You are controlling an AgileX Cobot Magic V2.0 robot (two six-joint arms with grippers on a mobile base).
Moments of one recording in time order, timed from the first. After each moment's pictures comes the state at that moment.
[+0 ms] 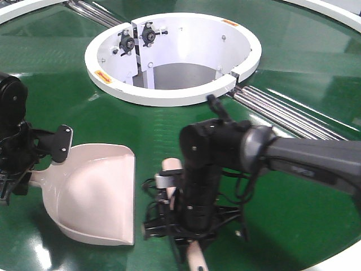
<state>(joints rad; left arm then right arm) -0.15 1.75 -1.25 0.21 1.19 1.18 0.72 1.97 -1.36 0.27 1.22 0.30</state>
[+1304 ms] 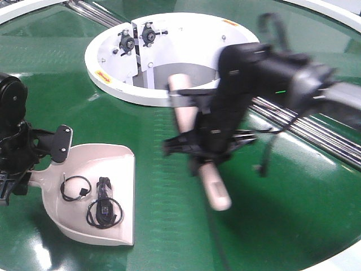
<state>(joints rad) -0.15 1.75 -1.25 0.21 1.19 1.18 0.51 1.86 -1.59 0.18 1.23 0.13</state>
